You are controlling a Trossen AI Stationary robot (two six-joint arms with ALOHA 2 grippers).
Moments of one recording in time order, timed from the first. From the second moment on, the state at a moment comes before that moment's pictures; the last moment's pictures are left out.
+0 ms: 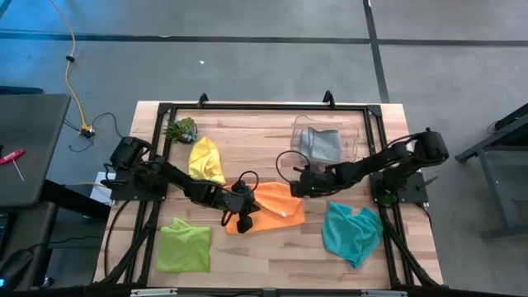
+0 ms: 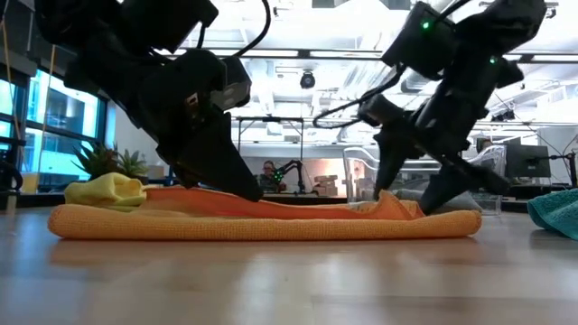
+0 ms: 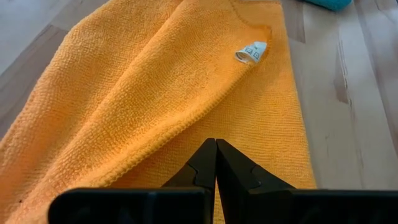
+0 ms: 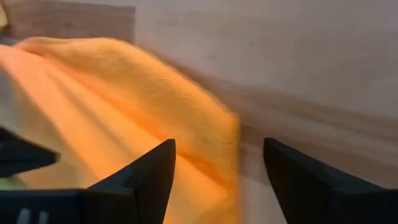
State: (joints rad) left arm -0.18 1.78 0.71 0.36 -0.22 -0.52; right arm 0.12 1.61 0.67 -0.07 0.05 1.52
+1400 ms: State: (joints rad) left arm -0.18 1.78 0.71 0.36 -0.22 -0.52; right arm 0.08 1.63 0.67 -0.03 0.02 1.39
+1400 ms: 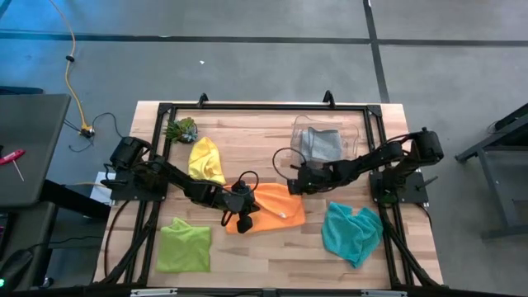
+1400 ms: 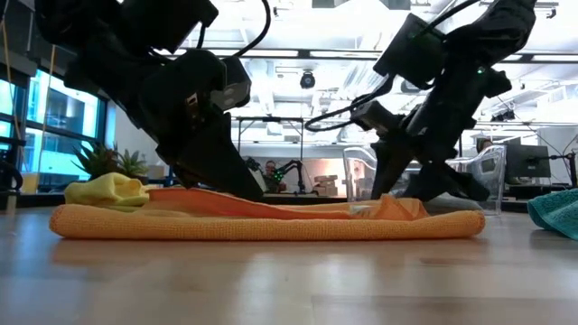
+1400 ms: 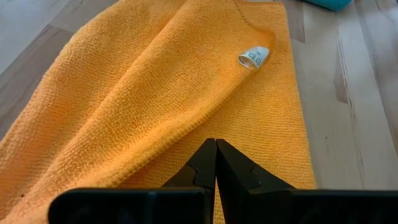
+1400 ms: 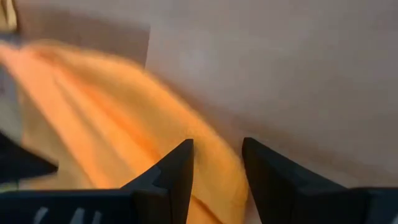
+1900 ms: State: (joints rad) left arm -0.18 1.78 0.71 0.36 -0.22 -0.52; right arm 0.09 1.48 0.67 -0.29 0.04 1.41
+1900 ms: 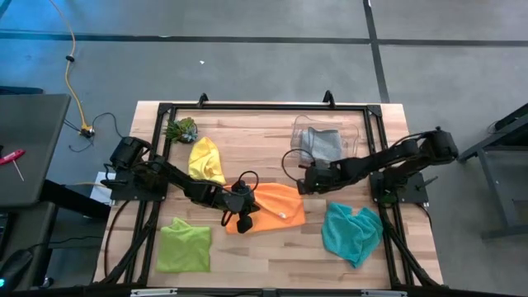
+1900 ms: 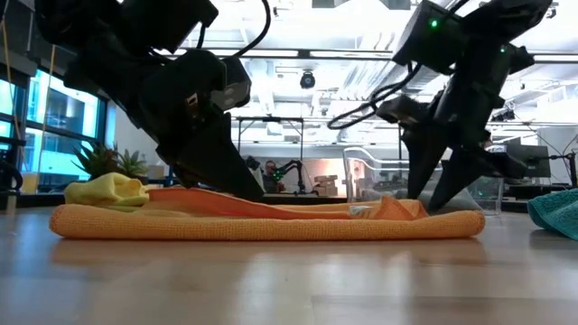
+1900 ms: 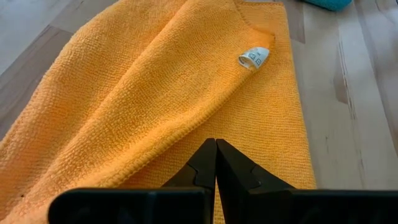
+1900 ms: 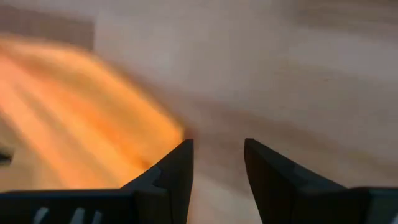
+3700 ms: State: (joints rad) left arm -0.18 1.78 0.71 0.35 -0.27 -0.52; right arm 0.07 1.71 0.67 0.27 0.04 1.48
